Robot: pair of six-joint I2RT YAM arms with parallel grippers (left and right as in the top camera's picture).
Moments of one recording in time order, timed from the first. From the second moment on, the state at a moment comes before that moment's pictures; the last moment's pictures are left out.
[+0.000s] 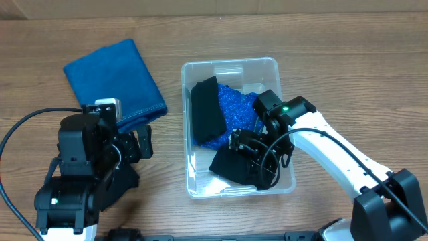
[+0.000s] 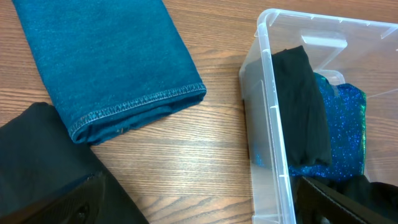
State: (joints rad) left arm -0.02 0.87 1.04 -0.95 0.09 -0.18; right arm 0.50 1.62 1.15 -1.22 -0.49 -0.66
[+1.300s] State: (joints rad) left arm 0.17 0.88 1.04 -1.10 -0.01 -0.27; right arm -0.03 1.45 1.09 -1.17 -0.24 0.17
